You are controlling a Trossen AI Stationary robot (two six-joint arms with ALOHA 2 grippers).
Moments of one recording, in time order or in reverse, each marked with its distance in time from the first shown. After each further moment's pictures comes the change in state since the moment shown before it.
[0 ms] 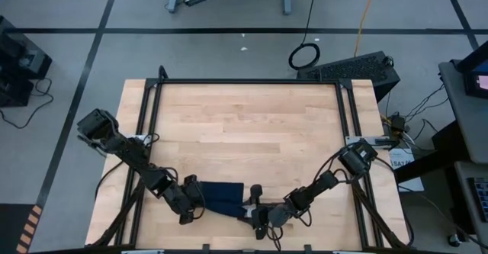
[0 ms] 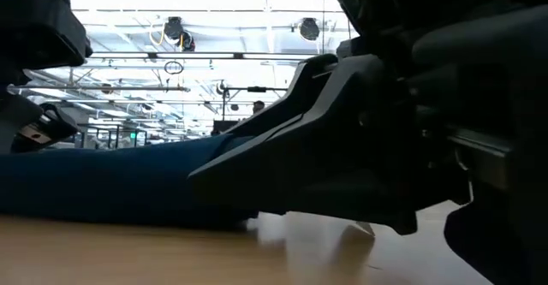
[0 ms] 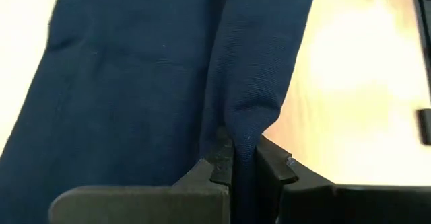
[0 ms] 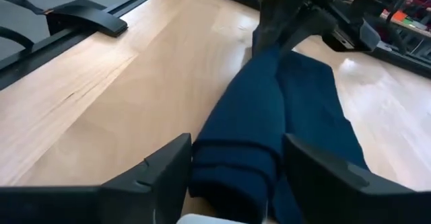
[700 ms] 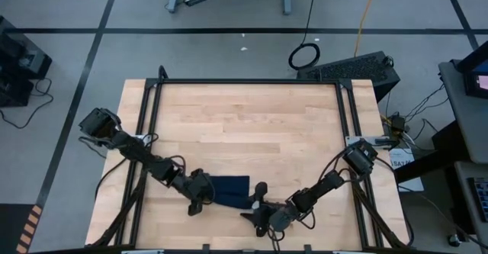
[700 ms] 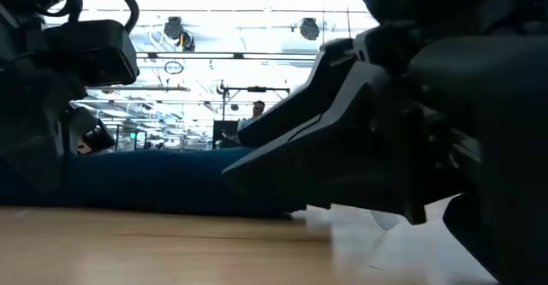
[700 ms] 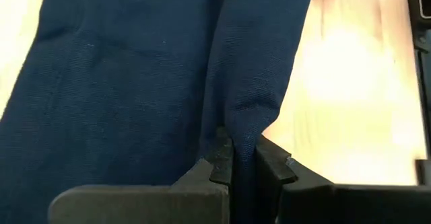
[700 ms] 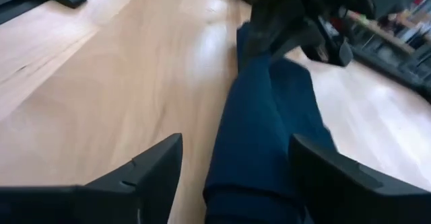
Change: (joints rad) left arm 0.166 0.003 -0.030 0.113 0.137 0.054; right arm 0.036 -0.048 0.000 -0.140 0.160 -0.007
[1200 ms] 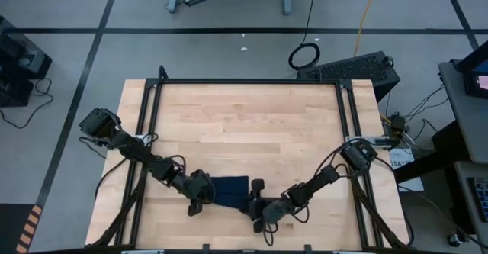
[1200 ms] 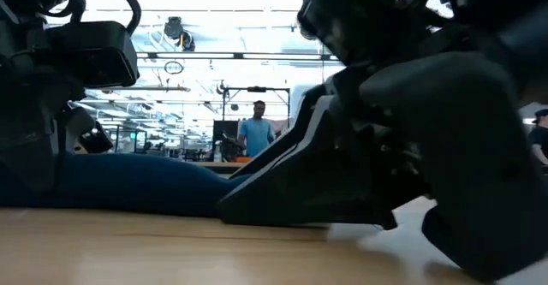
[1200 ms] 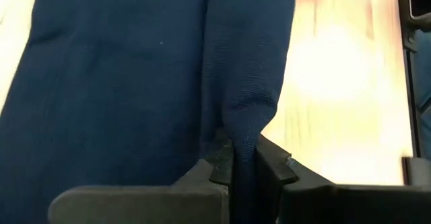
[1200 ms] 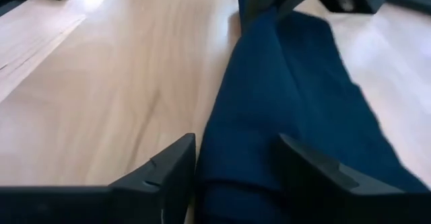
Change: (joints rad) left arm 0.005 0.000 0.000 0.012 0.036 -0.024; right arm -0.074 0.001 0.001 -0.085 -0.151 0.197
